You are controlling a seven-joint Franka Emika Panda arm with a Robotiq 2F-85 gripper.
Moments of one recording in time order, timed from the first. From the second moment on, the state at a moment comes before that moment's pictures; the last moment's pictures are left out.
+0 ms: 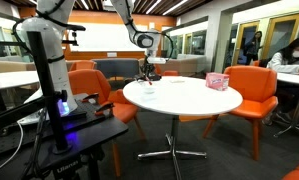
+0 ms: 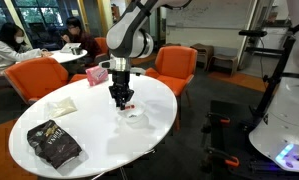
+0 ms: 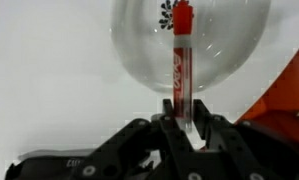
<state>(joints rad) -0.26 0.45 0.26 -2.04 0.28 2.47 -1.59</state>
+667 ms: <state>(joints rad) -0.08 0.37 0.13 -2.06 0.11 2.48 -1.13</state>
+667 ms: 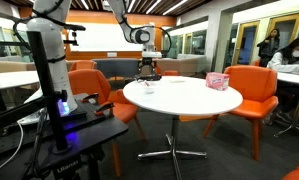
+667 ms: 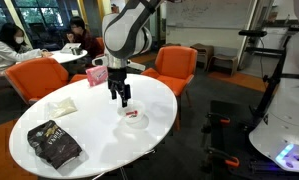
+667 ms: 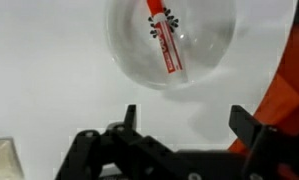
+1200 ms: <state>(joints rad) 0.01 0.31 0.10 -2.08 -0.06 2.45 -0.50</state>
